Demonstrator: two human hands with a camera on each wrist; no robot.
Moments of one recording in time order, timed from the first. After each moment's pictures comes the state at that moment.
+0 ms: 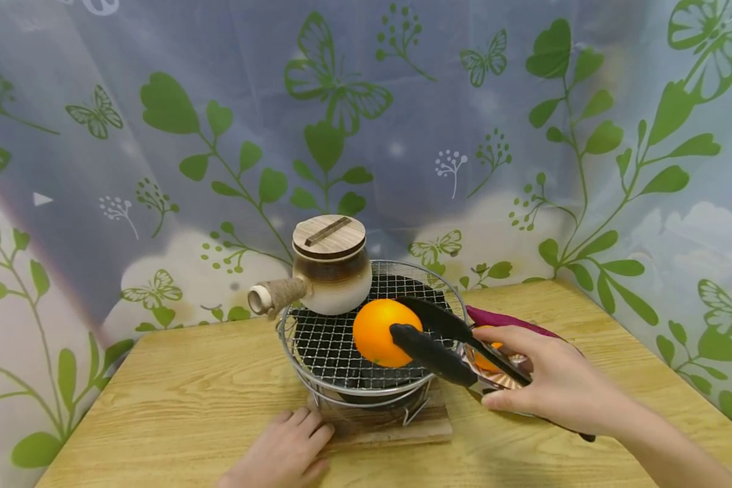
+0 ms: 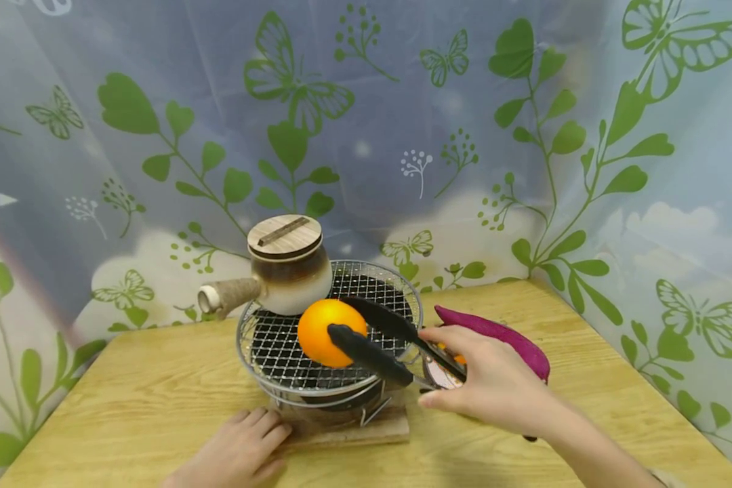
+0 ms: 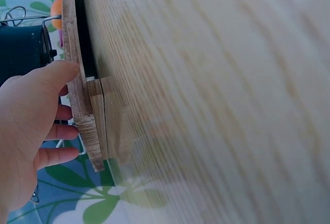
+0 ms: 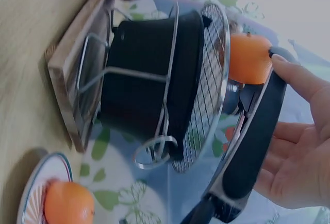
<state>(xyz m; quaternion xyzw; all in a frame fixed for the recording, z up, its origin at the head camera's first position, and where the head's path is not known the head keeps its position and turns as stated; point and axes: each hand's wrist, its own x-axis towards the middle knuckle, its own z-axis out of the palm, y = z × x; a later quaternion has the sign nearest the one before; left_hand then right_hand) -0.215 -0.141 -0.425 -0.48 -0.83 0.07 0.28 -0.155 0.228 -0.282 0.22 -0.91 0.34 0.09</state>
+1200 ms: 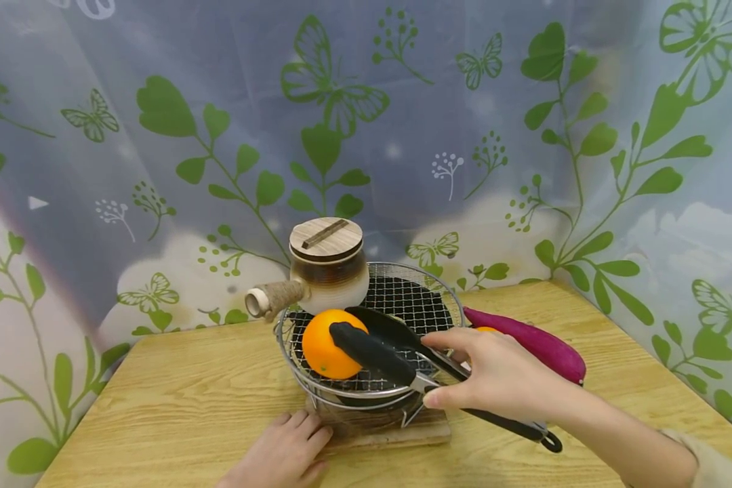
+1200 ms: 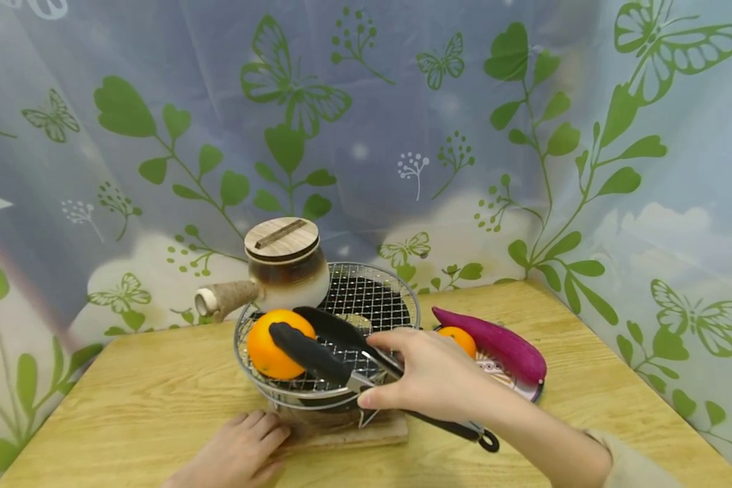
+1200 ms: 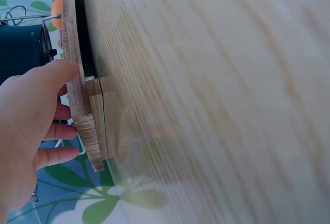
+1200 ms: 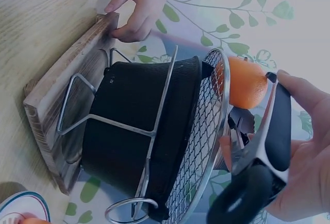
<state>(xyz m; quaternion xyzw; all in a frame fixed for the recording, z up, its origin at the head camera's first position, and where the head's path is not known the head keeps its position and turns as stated) -0.218 -0.142 -0.426 -0.49 -0.83 0.07 0.27 -0.163 0.177 -0.256 0.22 -0.93 0.30 0.02</state>
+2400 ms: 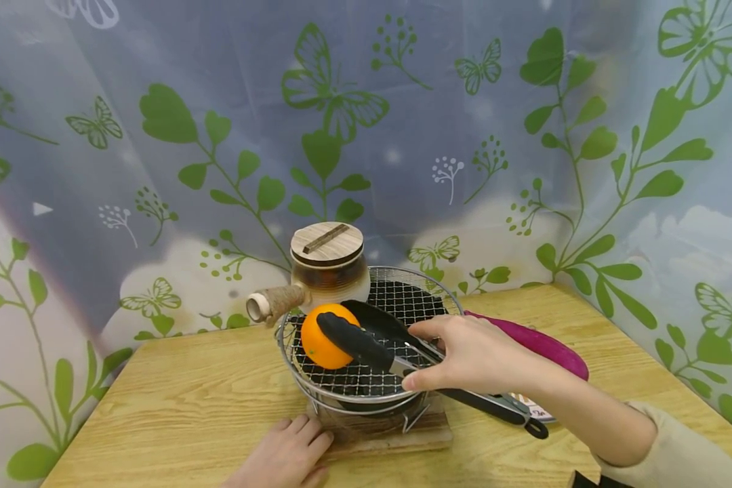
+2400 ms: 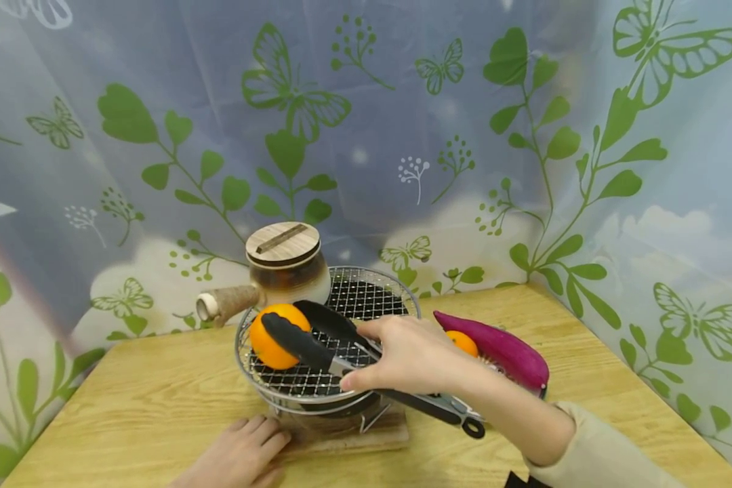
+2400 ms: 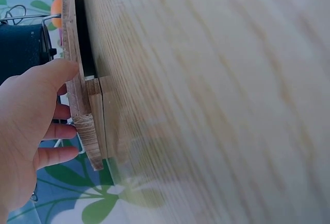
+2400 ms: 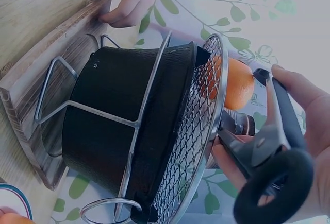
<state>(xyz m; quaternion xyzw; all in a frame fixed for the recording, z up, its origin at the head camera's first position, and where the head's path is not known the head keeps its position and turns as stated) -0.217 -0.143 -0.427 -0.48 -0.83 0.07 0.26 -0.185 0.157 -0.242 0.21 -0.95 0.25 -0.01</state>
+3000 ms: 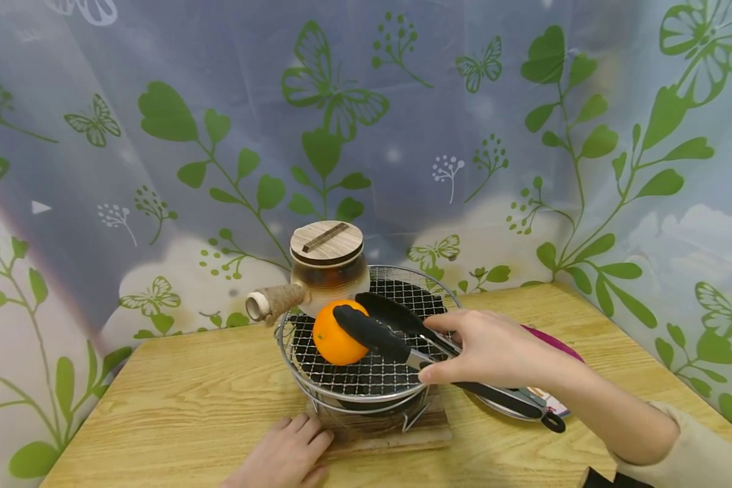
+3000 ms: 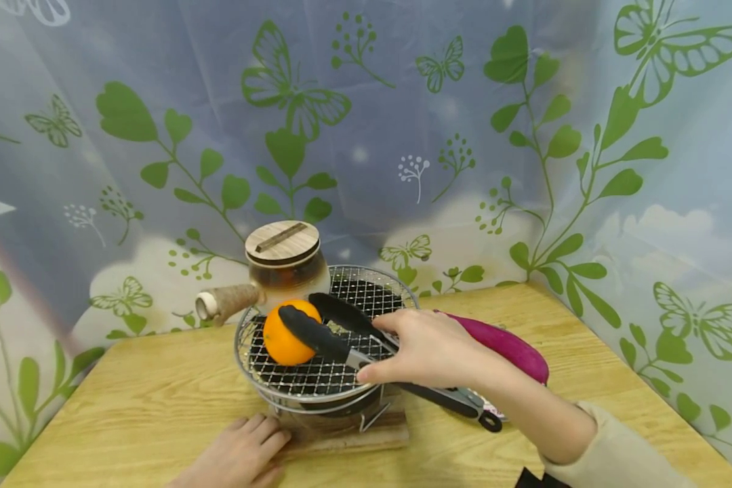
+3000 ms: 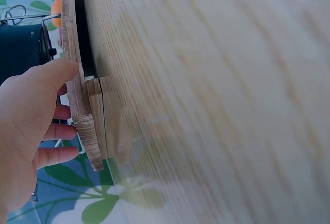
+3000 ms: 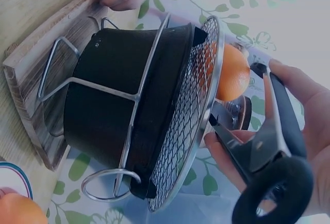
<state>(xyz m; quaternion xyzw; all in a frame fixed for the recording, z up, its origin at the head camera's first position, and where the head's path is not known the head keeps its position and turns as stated) -0.217 -0.142 -0.428 -0.48 -0.84 0.08 0.26 -0.185 0.174 -0.239 0.21 -0.95 0.24 0.00</state>
